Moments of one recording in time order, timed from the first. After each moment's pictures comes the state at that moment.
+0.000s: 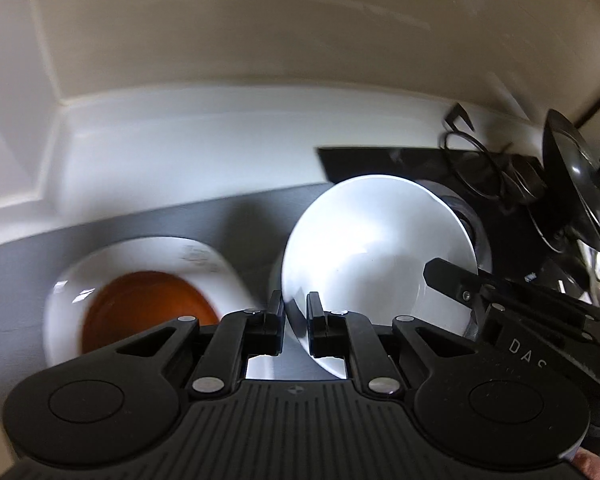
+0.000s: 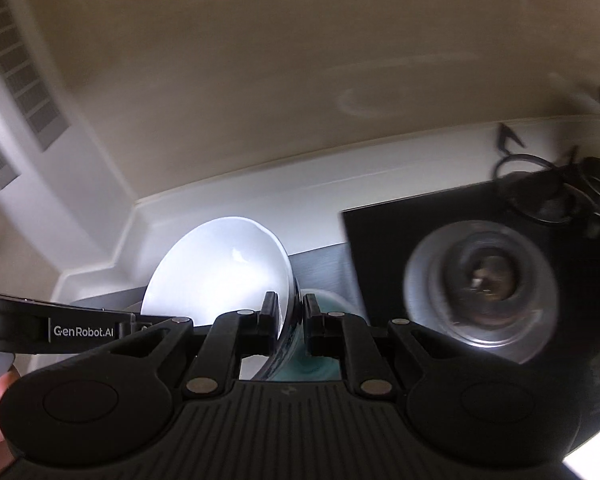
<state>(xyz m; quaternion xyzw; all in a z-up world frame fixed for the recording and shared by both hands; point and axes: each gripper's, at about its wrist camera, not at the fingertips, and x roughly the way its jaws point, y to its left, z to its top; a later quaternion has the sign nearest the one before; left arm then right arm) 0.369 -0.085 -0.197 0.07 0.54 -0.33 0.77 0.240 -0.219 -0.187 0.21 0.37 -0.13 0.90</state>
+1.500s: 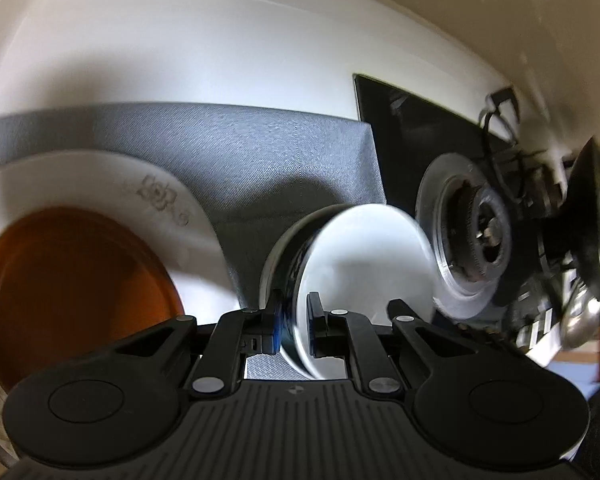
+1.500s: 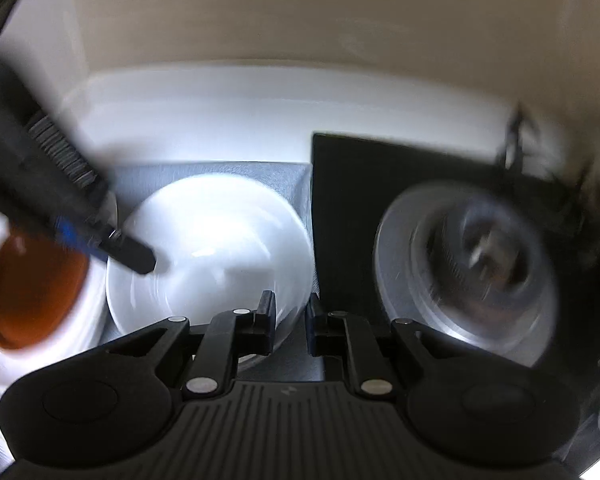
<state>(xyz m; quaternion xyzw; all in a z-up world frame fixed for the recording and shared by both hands) 0.420 -0.094 -0.297 -0.03 0.67 -0.30 0.68 0.272 -0.216 -0.294 0.11 0.45 -0.13 0.88</state>
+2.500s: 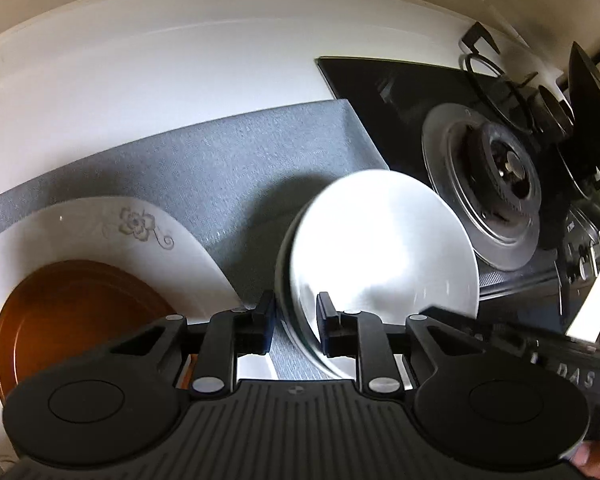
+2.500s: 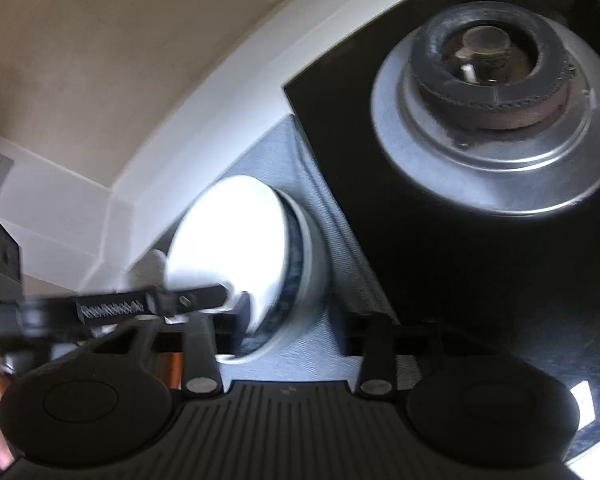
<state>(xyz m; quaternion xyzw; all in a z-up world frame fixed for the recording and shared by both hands) 0.391 -0.113 -0.313 0.12 0.58 -0.36 0.72 0.223 -0.262 -0.330 0.43 0.40 -0.09 0.81</state>
